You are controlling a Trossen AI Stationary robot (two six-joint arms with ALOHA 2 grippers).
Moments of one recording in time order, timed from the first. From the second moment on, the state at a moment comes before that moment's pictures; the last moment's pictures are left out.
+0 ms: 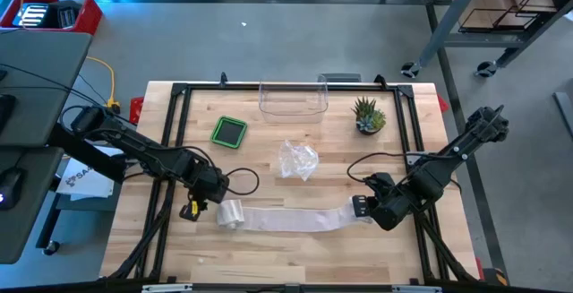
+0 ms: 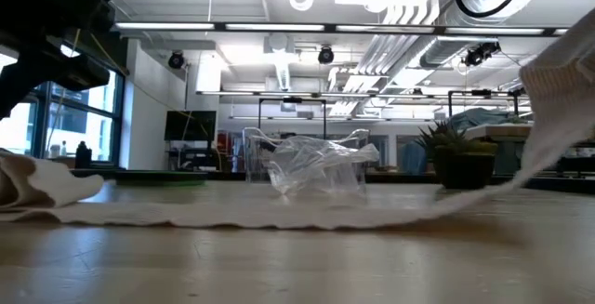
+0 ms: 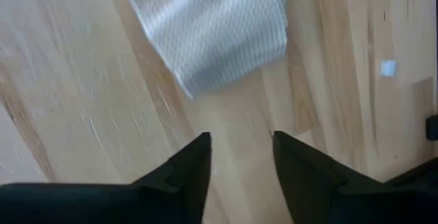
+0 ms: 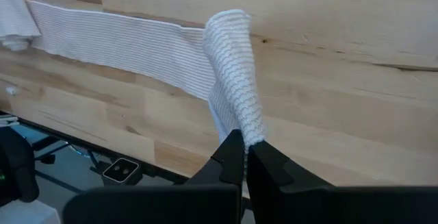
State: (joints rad) left arm -0.38 1.23 0.77 -0.92 0.23 -0.11; right arm 0.68 1.32 1.13 -1.03 0.14 2.12
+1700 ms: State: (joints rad) left arm -0.63 1.27 0.80 -0.53 -0.17 -1.71; right arm 0.18 1.65 1.13 -0.33 -0.14 1.37
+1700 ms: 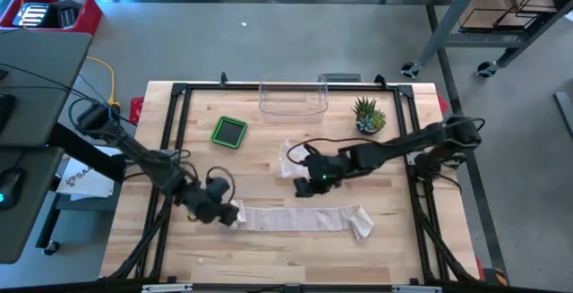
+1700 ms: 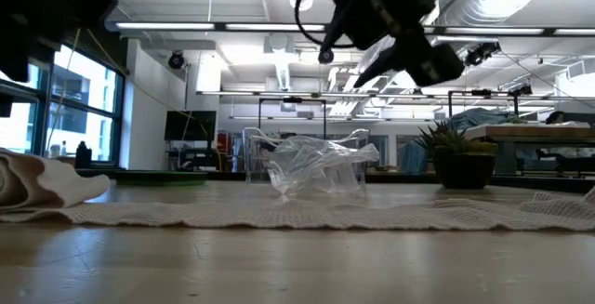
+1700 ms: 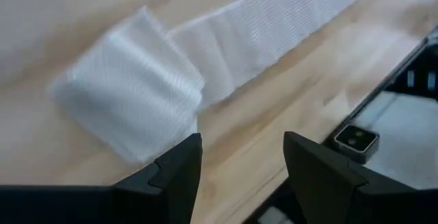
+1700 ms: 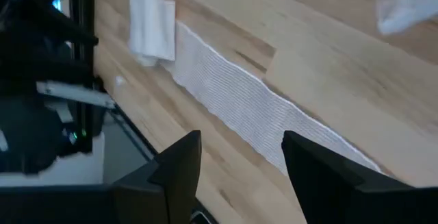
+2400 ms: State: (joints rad) left arm -0.67 1.41 0.80 -0.62 -0.23 -2.23; right arm 0.14 1.72 1.13 -0.21 -0.35 1.14
